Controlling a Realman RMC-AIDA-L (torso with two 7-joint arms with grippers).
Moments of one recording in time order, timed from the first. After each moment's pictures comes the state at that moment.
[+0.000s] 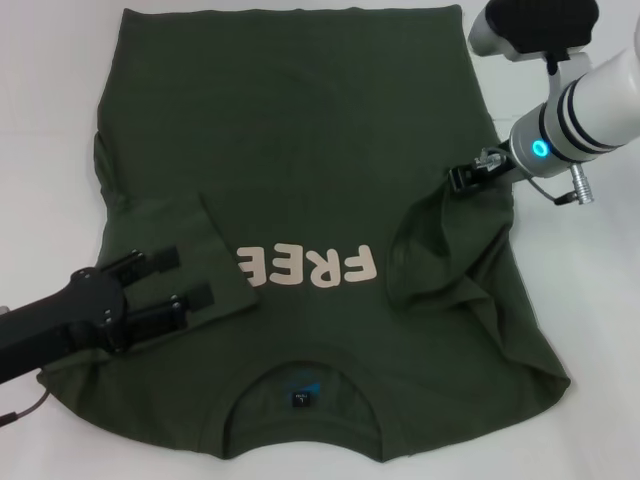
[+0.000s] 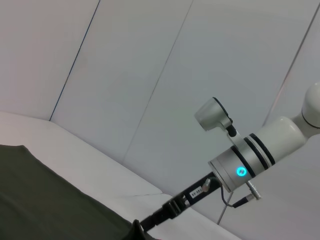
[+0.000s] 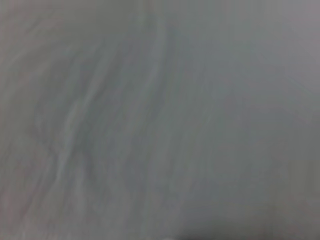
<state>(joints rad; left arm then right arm) -0.42 -2.14 0.35 0.65 2.02 1.77 -1.40 1.03 2.07 -1.03 -0.57 -2.85 -0.90 2.87</state>
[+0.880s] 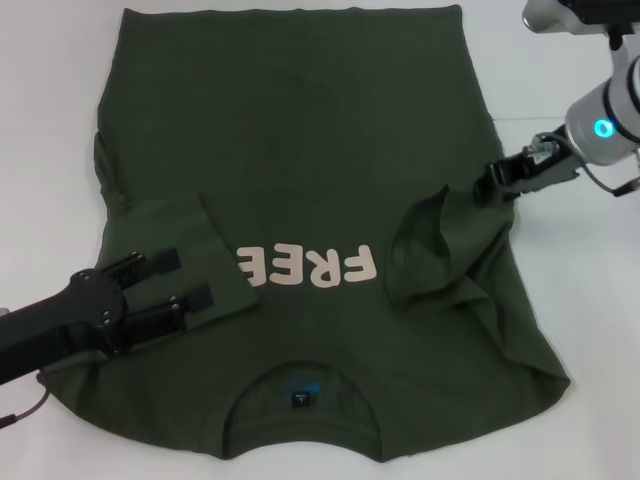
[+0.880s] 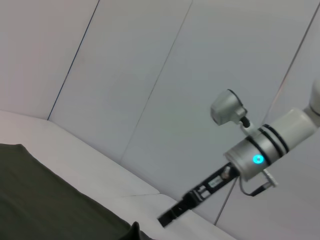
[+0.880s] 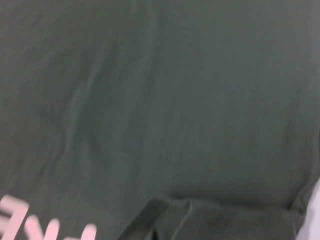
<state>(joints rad) -0.42 -2.14 0.34 0.65 2.02 1.78 -1.41 0.95 2.04 -0.96 -0.80 -2.83 -1.21 2.81</state>
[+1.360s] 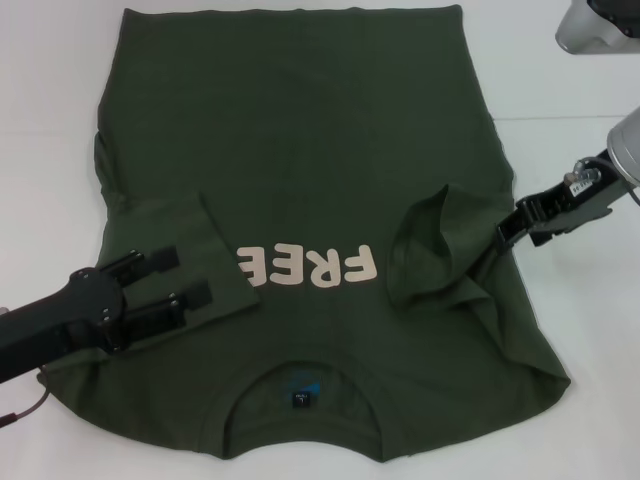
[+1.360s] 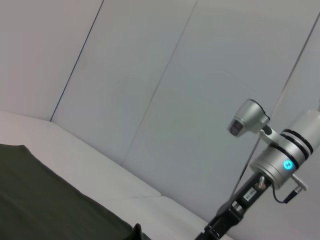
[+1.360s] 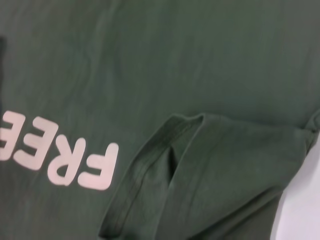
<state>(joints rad) -0.42 -2.14 0.34 0.65 2.01 1.78 -1.41 0.93 2.01 -0.87 -0.85 -2.81 -1.47 2.72</state>
